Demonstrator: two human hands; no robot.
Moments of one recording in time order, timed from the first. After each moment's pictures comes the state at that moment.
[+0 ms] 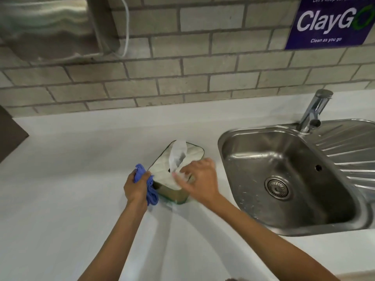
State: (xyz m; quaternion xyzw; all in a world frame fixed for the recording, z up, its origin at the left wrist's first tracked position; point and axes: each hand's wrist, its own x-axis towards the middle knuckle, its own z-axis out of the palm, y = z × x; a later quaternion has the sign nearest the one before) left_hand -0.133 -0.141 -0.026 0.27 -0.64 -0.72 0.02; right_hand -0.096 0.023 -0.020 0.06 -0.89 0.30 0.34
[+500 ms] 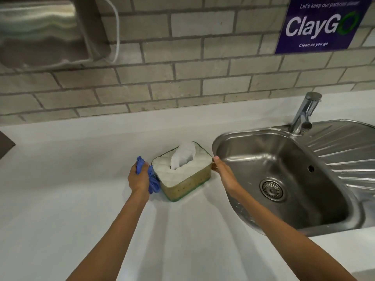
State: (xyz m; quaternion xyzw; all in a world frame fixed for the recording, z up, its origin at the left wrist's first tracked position) left_hand -0.176 -0.117 -0.025 0.22 -0.66 -0.72 0.01; right_hand -0.123 0.113 -0.057 -0.17 -0.73 0.67 0.01
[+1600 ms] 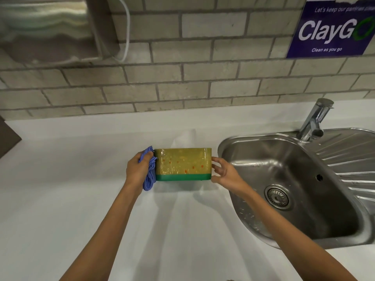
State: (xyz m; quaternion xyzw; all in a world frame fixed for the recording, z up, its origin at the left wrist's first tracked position) left_hand -0.188 -0.133 0.007 0.11 -0.72 -0.69 -0.02; right_hand -0.131 0.114 -0.036 -0.06 -0.75 0.66 -0.03
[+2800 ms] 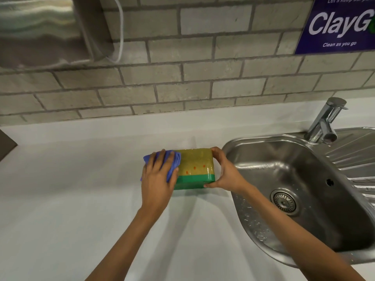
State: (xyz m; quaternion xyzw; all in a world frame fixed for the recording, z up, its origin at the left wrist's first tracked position) left_hand -0.168 -0.095 -0.003 -0.17 -0.93 -0.25 0.19; right_hand -0.172 0.125 -0.038 0.06 -0.87 0.49 0.02
